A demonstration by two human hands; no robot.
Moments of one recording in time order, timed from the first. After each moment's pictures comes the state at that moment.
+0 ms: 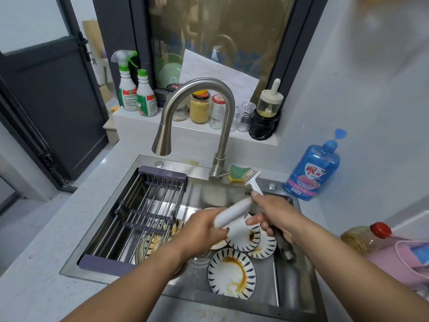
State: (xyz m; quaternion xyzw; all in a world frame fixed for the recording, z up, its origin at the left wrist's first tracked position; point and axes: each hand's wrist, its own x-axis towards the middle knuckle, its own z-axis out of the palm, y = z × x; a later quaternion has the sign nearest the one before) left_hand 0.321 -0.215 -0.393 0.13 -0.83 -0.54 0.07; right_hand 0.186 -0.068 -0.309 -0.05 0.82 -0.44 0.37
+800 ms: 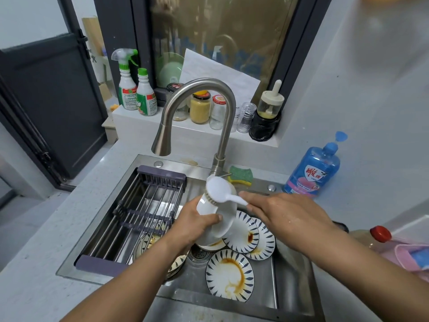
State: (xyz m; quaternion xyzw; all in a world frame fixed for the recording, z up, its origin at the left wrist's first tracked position) left_hand 0.313 -0.230 -0.393 0.27 -0.62 -0.73 0.11; right_hand 0.206 -0.047 -0.255 -0.50 0.86 0.07 0.03
